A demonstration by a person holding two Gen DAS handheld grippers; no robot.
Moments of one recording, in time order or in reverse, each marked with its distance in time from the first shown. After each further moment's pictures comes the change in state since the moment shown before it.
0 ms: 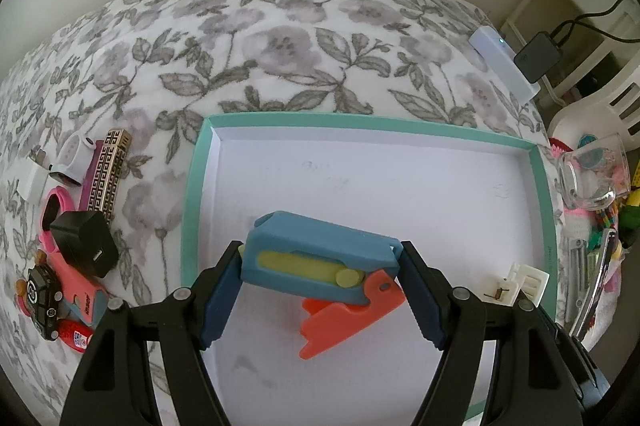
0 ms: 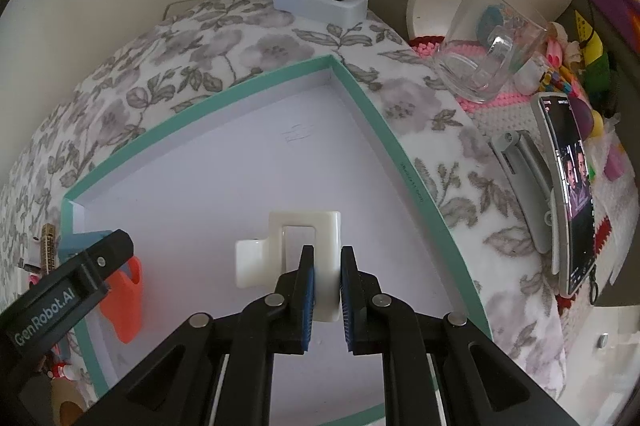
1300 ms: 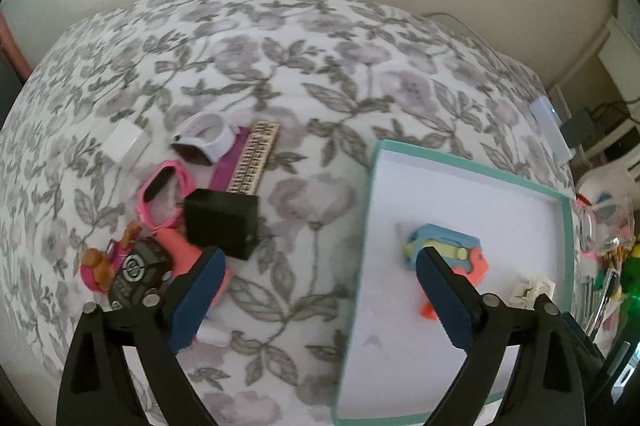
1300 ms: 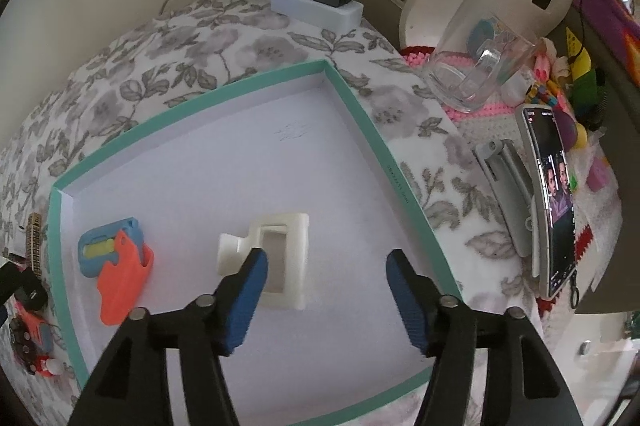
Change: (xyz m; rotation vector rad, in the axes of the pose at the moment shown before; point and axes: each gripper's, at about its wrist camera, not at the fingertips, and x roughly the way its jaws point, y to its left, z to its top) left arm -0.051 0.104 -0.018 -0.194 -0.087 0.081; right arm -0.006 0.004 -0.004 -0.044 -0.021 -0.065
